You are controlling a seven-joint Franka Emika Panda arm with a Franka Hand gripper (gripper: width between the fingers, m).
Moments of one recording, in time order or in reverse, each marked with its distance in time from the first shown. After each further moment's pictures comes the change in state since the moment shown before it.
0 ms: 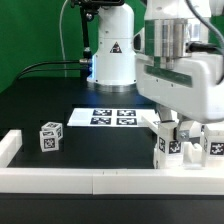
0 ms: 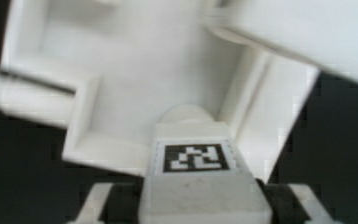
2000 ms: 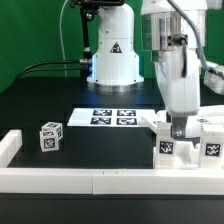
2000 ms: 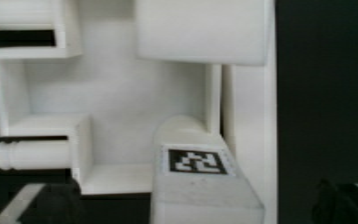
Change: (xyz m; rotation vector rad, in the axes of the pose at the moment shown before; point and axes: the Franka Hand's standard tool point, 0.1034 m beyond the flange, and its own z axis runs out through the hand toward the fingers) arm -0.006 0.006 -0.018 0.029 -0.030 0.144
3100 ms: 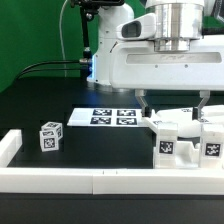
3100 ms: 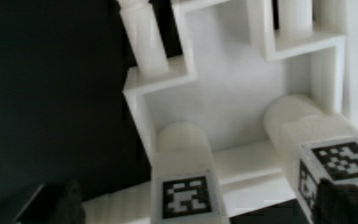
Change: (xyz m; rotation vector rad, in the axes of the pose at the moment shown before) arm -0.002 0.033 0.001 0.042 0.137 -1.160
